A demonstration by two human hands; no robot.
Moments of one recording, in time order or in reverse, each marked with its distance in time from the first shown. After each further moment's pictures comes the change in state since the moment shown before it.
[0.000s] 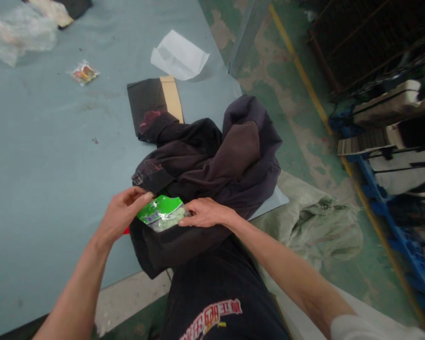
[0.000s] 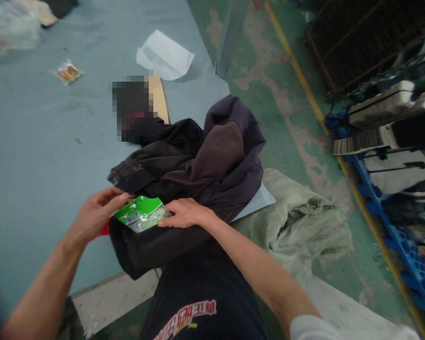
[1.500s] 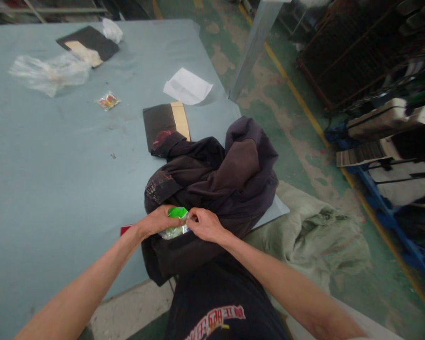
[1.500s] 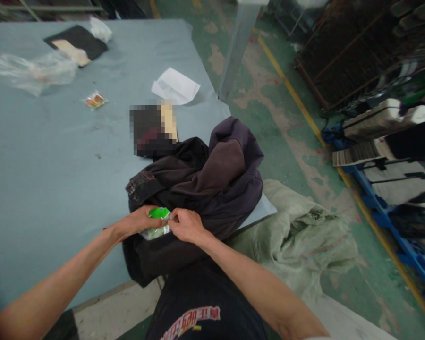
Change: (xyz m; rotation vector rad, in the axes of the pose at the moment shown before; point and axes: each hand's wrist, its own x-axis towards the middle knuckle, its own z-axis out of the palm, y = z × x) left_hand 0.019 -0.015 0.022 0.341 -0.543 -0.122; right_hand 0.002 -0.027 0.038 0.208 0.407 0.259
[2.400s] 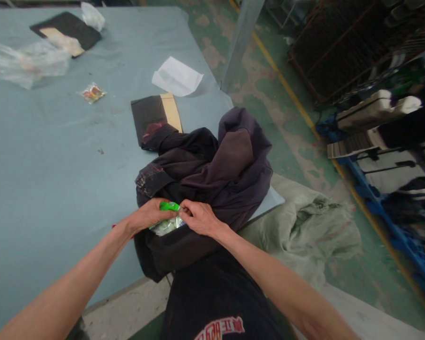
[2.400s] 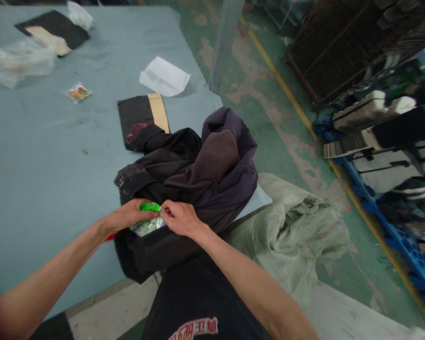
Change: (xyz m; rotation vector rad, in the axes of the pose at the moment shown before) left_hand 0.003 0.000 -0.005 0.061 0.058 0.076; right_hand 0.003 0.014 0.010 -0.028 0.095 -0.200
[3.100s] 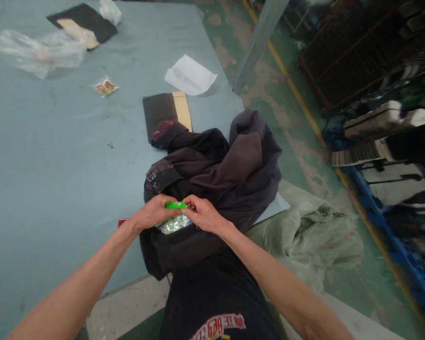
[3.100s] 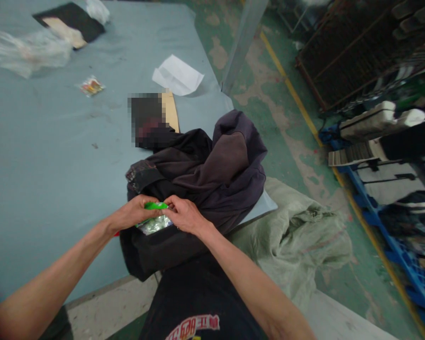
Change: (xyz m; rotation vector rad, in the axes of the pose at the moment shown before) left_hand -0.001 -0.008 -0.007 0.179 -0.019 0.121; right_hand 0.015 0.001 0.004 0.174 -0.016 -0.042
